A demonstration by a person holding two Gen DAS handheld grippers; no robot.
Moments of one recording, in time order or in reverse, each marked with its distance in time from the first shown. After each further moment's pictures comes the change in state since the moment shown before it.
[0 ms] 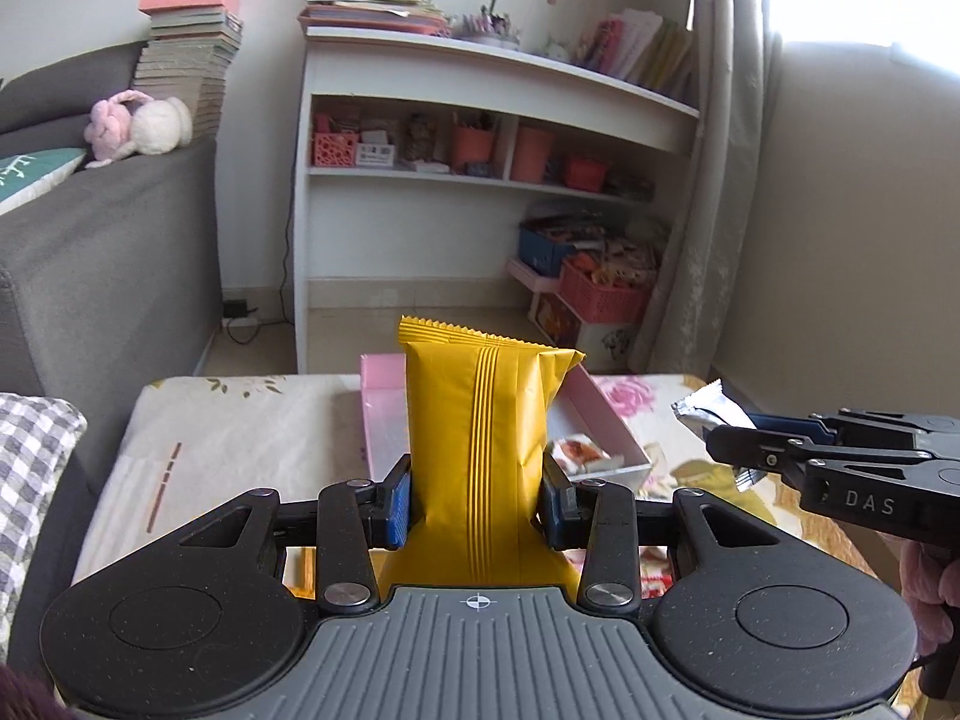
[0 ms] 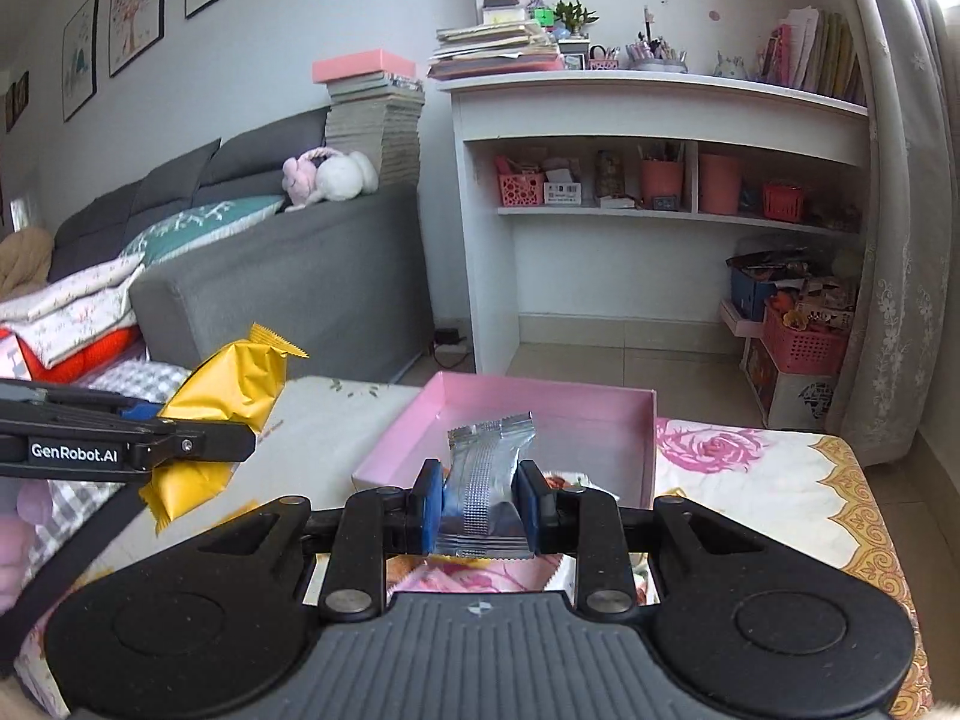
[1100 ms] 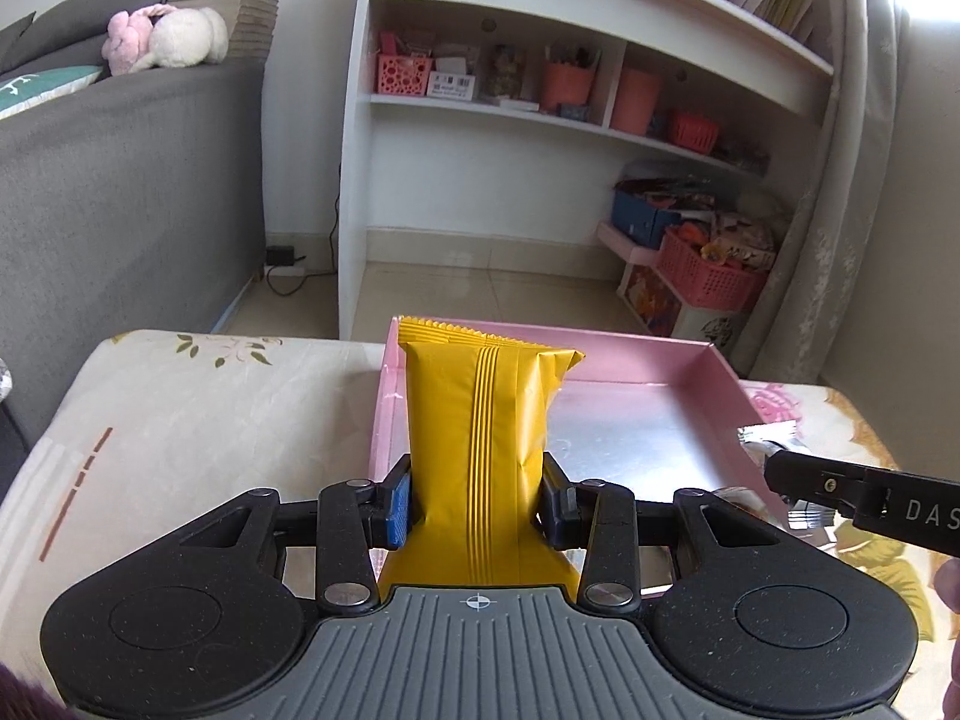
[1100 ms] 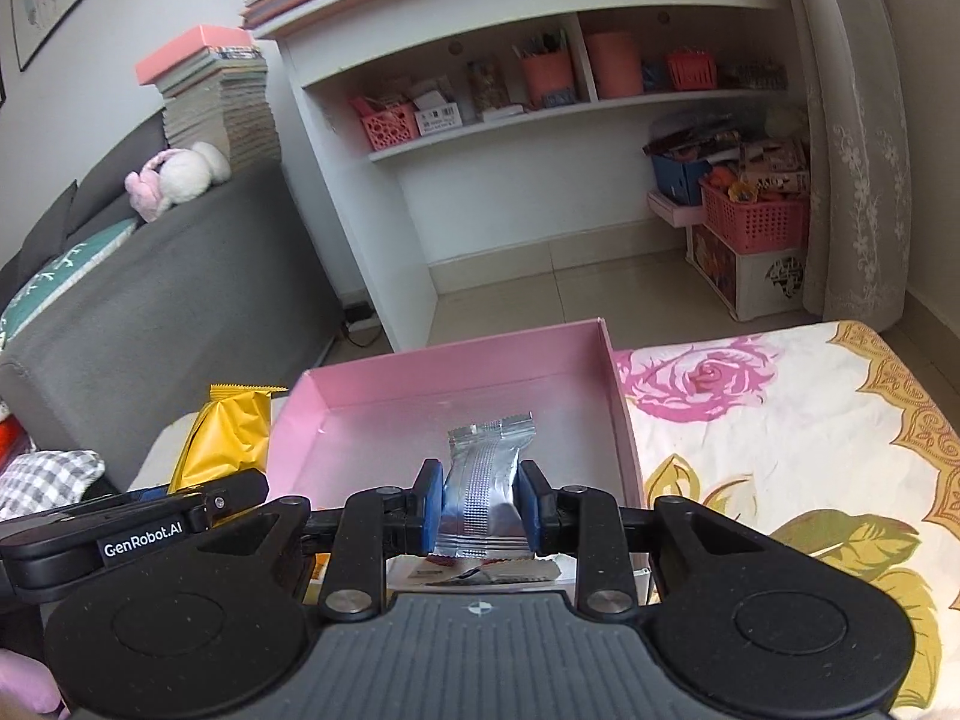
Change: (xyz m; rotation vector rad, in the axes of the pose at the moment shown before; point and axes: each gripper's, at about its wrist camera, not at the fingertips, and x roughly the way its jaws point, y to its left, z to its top) left arm 0.179 0.019 -0.006 -0.086 0.076 0.155; right arm 0.134 -0.053 -0.006 0.267 0.106 -0.127
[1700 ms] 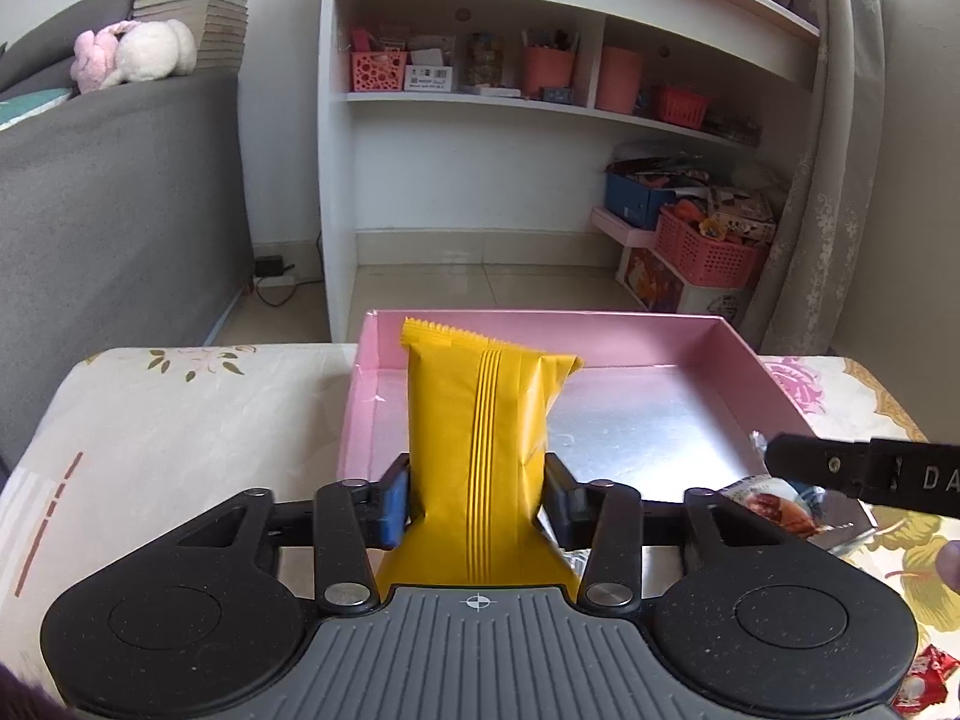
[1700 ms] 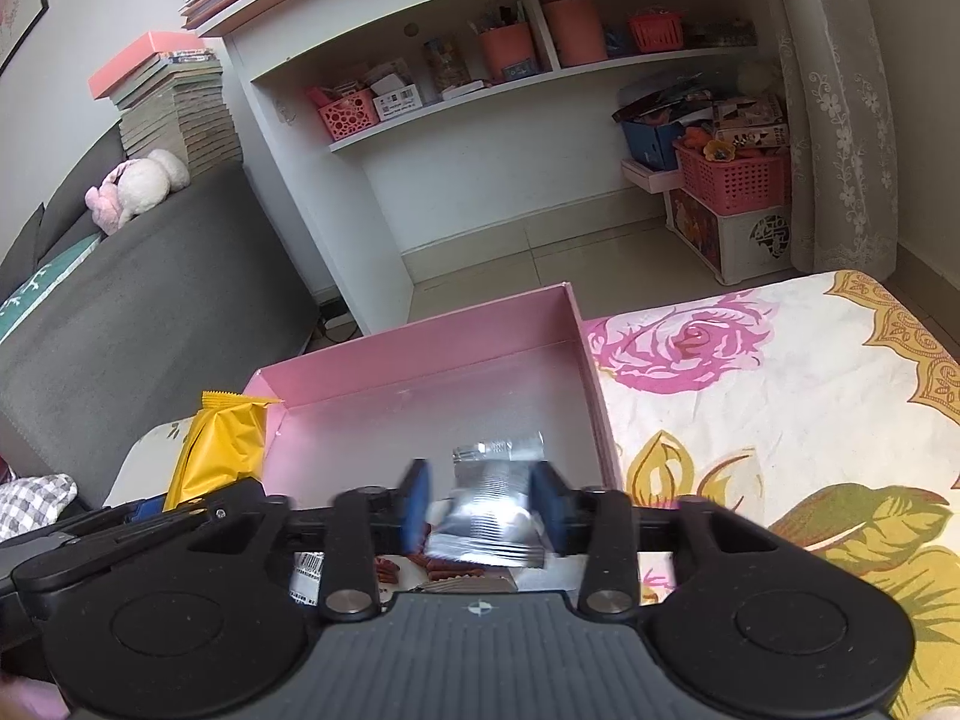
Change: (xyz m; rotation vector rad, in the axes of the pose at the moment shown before) left arm 0.022 -0.013 -0.003 0.067 0.004 -0.003; right arm 0.024 -0.020 -0.003 0.089 0.021 -0.015
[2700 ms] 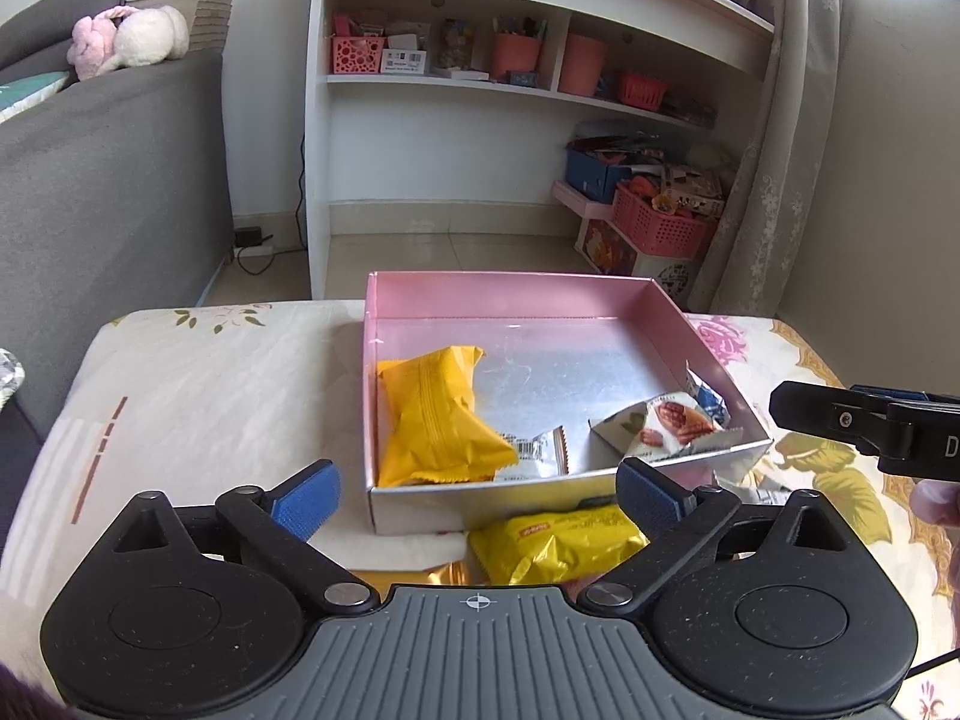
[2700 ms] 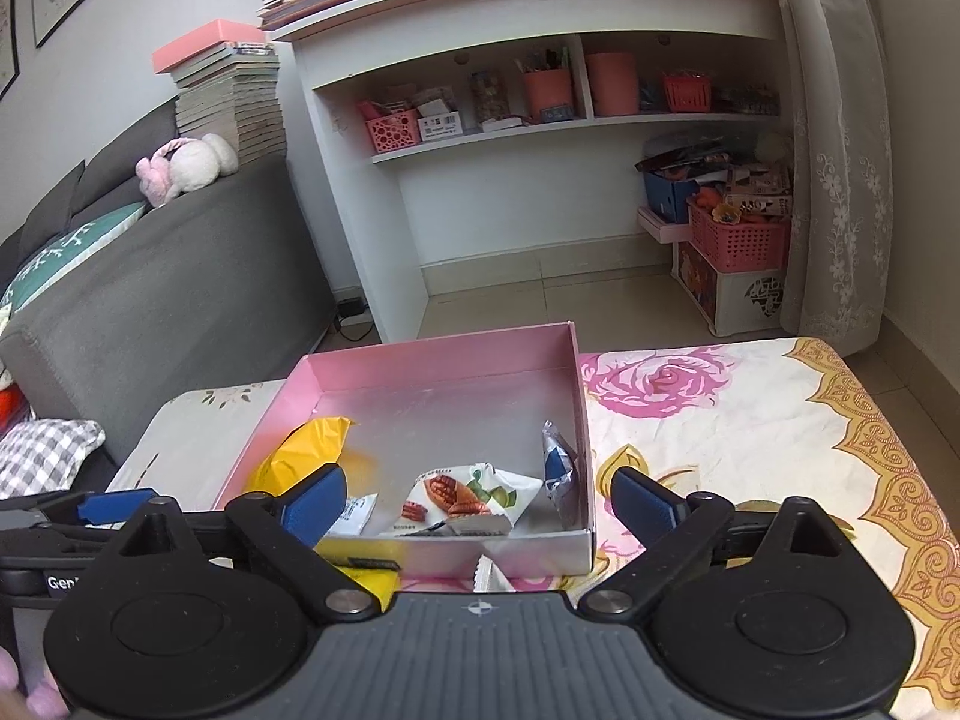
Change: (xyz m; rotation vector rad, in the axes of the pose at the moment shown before) left arm -0.077 0.014 -0.015 0.012 0.065 -0.074; right arm -0.068 0.014 -0.006 -0.158 -0.031 -0.006
